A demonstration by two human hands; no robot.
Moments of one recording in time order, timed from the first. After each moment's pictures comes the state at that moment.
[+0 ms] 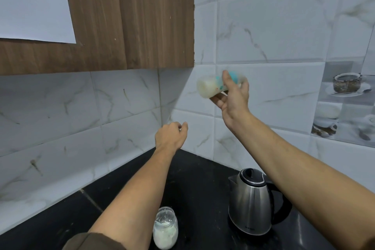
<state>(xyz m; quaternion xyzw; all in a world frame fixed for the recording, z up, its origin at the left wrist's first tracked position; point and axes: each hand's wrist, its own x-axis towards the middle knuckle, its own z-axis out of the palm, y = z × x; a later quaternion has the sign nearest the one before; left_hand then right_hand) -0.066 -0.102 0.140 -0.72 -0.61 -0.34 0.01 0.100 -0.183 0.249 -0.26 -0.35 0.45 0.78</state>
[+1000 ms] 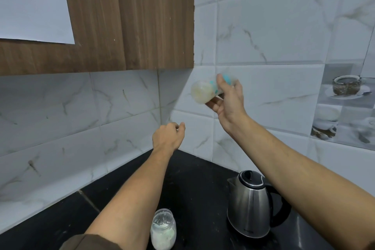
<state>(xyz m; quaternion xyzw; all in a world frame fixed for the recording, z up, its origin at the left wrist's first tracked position) -0.070 -0.098 0.142 -0.71 -0.61 -0.34 0.00 0.095 -0.188 0.248 -0.27 -0.39 0.46 0.75</state>
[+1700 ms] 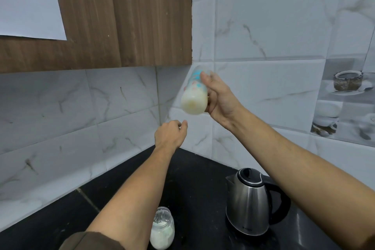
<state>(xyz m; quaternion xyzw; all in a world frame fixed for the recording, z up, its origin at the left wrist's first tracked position) -0.053 -0.096 0.141 -0.72 -0.60 -0.34 0.00 0.098 -0.186 0.252 -0.26 -0.56 0.49 0.62</state>
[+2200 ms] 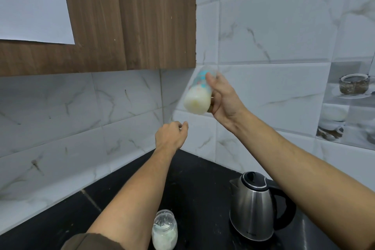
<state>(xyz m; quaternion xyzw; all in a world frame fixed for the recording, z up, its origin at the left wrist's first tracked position) -0.062 -0.094 0.146 -0.72 -0.61 -0.34 0.01 0.095 -0.187 0.256 -0.24 -0.54 0.49 0.64</state>
